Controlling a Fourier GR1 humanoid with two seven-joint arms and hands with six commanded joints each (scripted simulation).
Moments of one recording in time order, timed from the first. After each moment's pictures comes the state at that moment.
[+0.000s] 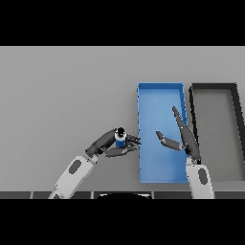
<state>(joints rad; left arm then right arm) -0.24 0.10 -0.52 -1.58 0.05 -0.24 -0.08 0.00 -0.20 0.10 -1.66 0.19 0.10 -0.01</state>
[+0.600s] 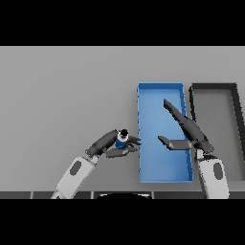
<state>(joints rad) -0.21 0.07 -0.50 -1.59 -0.02 -0.26 -0.06 -0.12 -0.34 0.08 -1.87 -0.17 0.37 0.04</state>
